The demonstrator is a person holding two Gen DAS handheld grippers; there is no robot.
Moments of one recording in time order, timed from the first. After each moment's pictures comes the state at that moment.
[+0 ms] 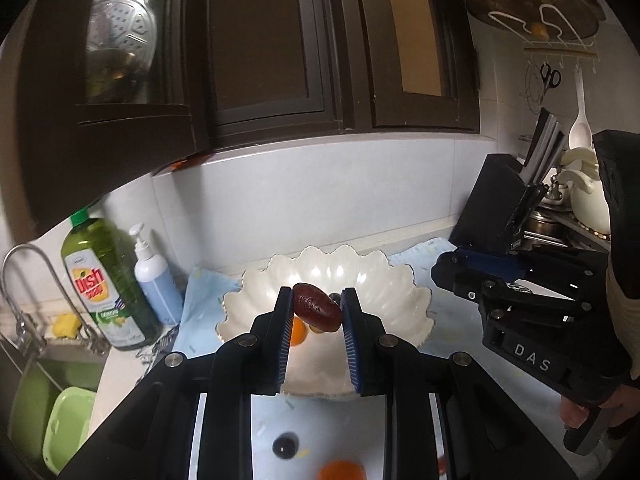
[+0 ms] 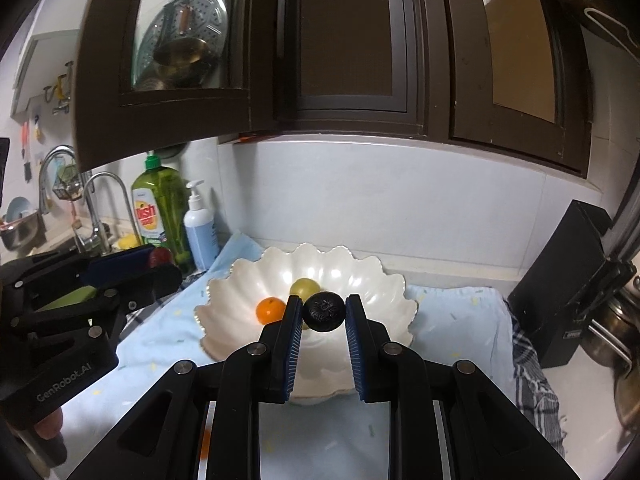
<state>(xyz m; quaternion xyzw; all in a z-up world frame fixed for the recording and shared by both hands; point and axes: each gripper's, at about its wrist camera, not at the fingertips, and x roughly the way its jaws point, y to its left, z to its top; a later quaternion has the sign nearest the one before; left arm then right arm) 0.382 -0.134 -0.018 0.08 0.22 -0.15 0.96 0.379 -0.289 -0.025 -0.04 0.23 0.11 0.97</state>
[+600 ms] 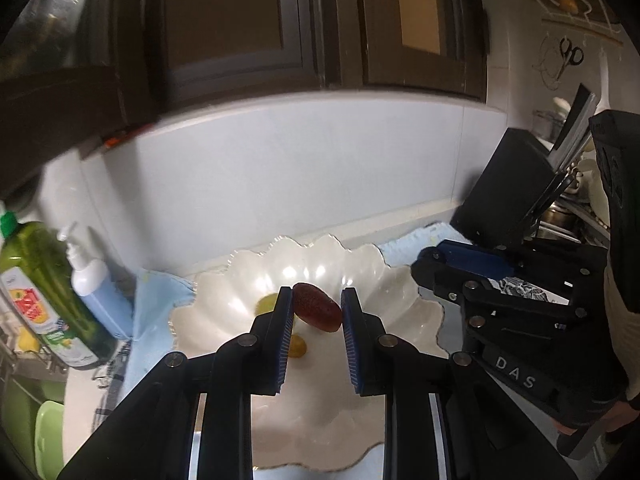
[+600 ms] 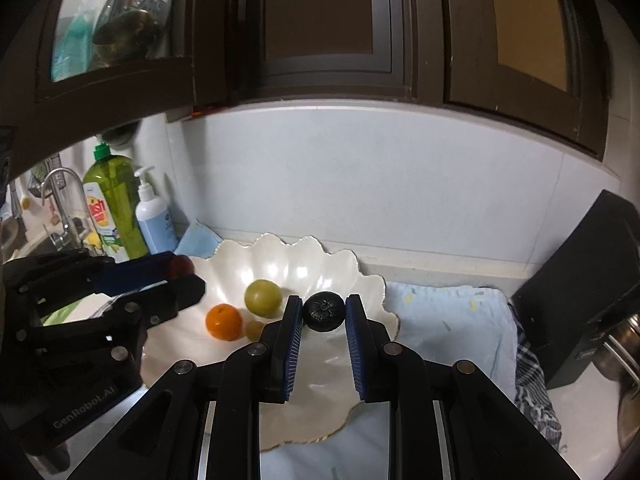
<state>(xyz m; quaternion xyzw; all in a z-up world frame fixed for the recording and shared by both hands) 0.482 -0.176 -0.043 0.08 0.29 -0.18 0.94 0.466 -0.310 -0.048 -0.03 0.29 0.10 0.95</state>
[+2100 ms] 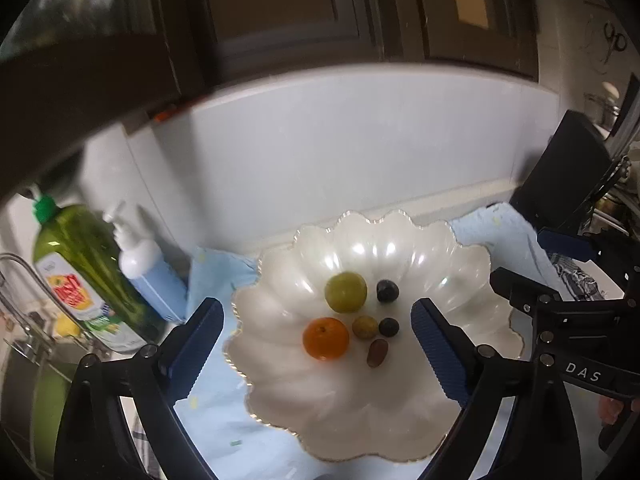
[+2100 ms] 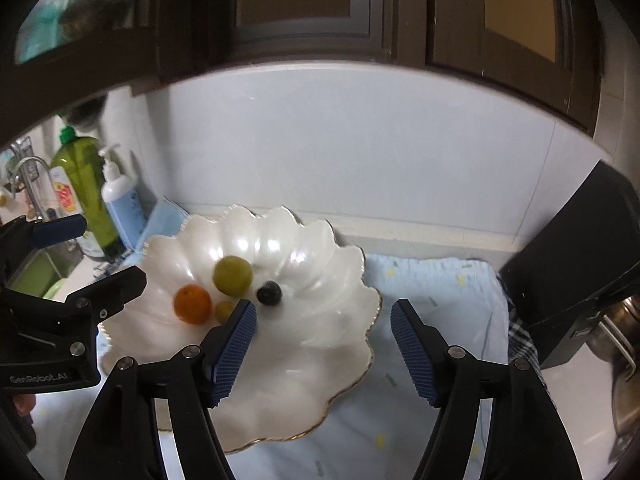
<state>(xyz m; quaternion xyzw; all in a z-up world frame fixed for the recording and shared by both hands) 0.490 -0.140 -0.044 0.11 0.31 -0.09 0.94 0.477 -0.314 -0.061 -0.04 0.32 0.06 0.94</state>
